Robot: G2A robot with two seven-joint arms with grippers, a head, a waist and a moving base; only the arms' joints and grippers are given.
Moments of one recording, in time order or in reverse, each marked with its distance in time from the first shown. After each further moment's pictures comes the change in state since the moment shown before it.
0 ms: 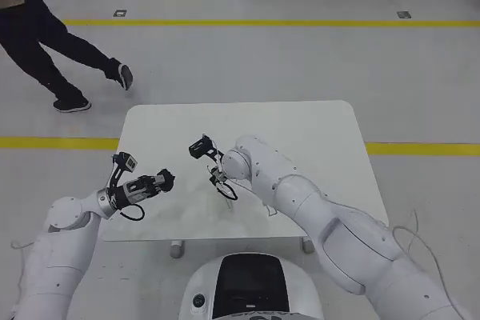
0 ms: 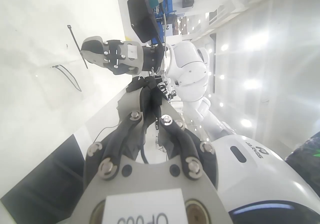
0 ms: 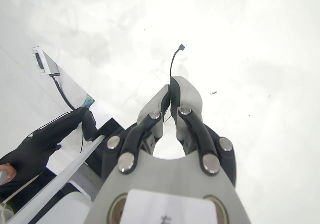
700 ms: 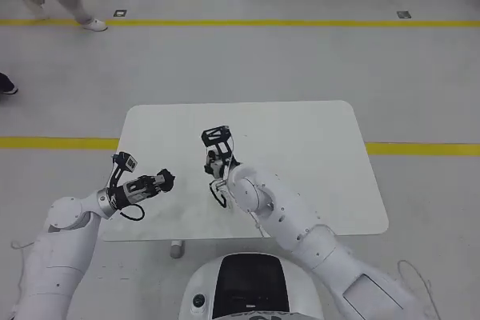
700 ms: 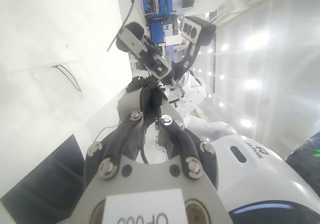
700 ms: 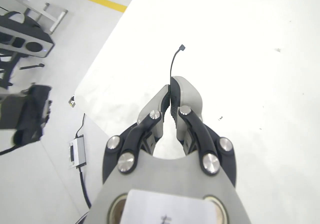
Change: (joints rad) left arm 0.000 0.000 0.000 0.000 0.000 0.000 0.000; right arm -0.500 0.173 0.272 -0.759 -0.237 0.344 -0.345
